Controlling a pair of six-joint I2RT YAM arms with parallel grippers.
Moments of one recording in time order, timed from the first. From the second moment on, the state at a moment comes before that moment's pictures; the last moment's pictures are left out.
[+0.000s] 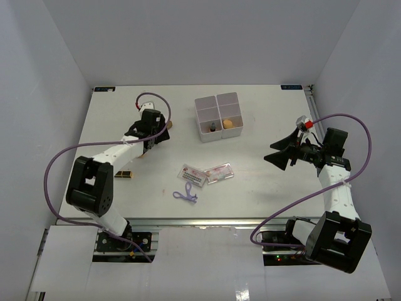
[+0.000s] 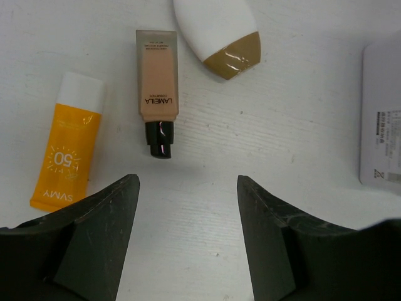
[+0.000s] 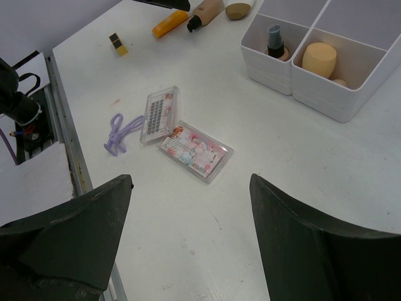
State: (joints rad) left arm -0.33 1.61 1.04 -0.16 -0.31 -0.45; right arm -0.29 1.10 0.76 -0.39 -1.37 -0.43
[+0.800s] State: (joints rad) left arm -0.33 1.92 1.19 -0.04 -0.49 -0.43; right arm -0.29 1.11 0.76 -0.40 -1.37 -0.43
